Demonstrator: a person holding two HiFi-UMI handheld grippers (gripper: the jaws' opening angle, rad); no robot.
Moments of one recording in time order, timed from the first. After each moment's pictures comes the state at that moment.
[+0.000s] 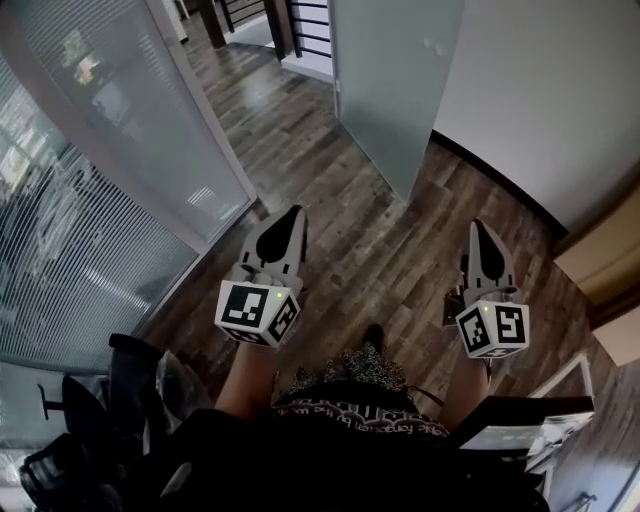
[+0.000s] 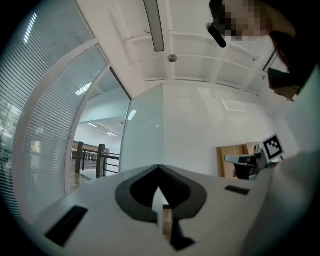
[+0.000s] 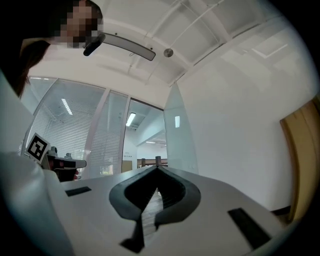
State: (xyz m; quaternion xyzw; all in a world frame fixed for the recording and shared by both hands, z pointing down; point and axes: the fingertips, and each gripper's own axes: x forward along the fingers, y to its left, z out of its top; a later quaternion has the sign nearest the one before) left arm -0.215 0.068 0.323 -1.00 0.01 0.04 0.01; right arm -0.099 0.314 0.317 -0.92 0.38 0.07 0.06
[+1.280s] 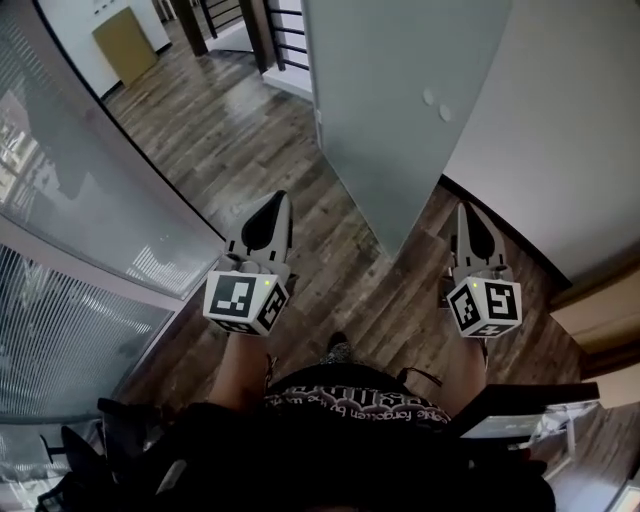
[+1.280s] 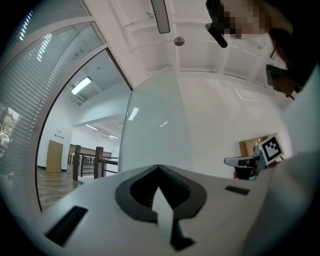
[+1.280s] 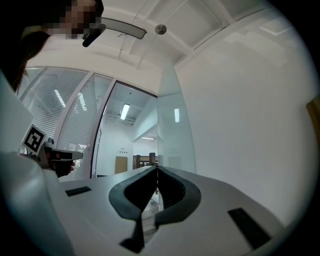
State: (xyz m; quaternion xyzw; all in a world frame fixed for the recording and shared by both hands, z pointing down) left arm 0.177 -0.076 0.306 -1.00 0.03 0.05 0.02; right arm 0.312 0.167 0.318 -0.92 0.39 0.06 0.04
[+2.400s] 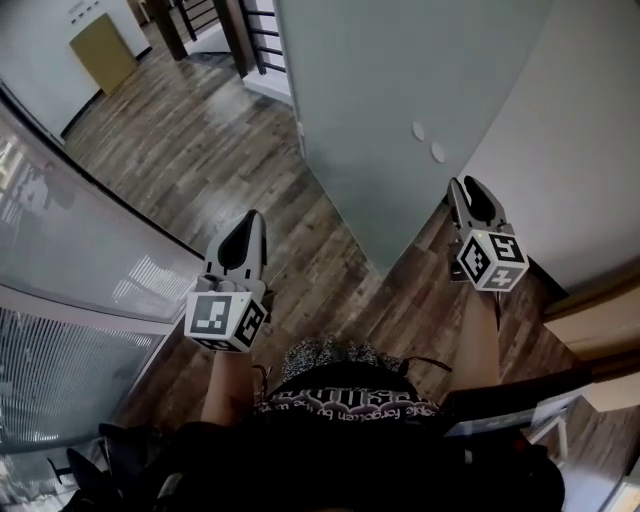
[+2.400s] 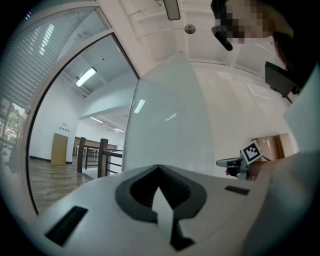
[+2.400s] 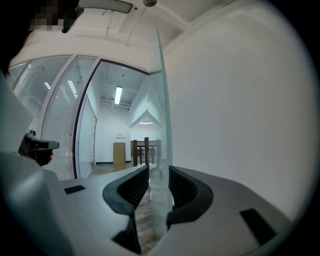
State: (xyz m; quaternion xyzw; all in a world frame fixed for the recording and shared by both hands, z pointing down) left arm 0.292 -0.136 0.326 -1.00 0.06 0.01 -0.01; right arm 0.529 0.128 0.353 -0.92 0.39 -0.04 0.00
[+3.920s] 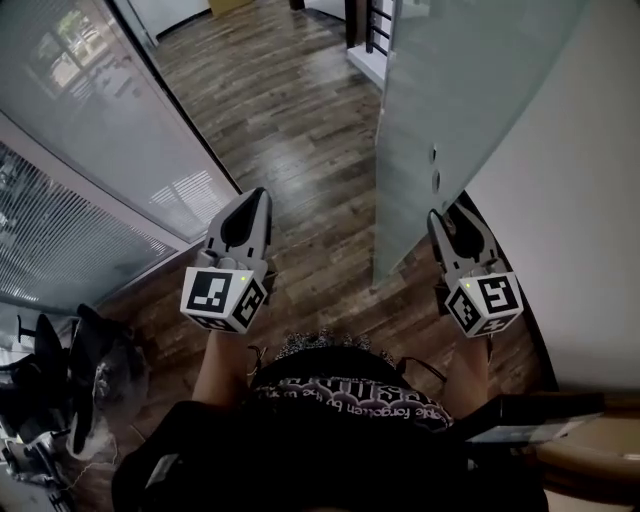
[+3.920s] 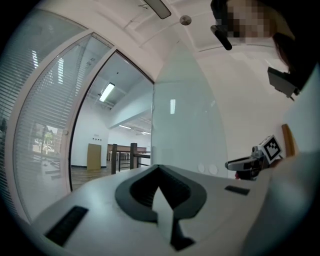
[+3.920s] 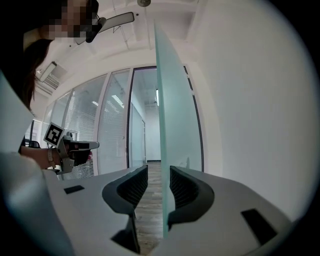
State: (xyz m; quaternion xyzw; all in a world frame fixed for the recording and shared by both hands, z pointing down) left arm 0.246 -0.127 0.324 -0.97 0.25 0.00 0.01; right arm 0.459 0.042 0.361 -0.76 0.65 -0.04 0.00
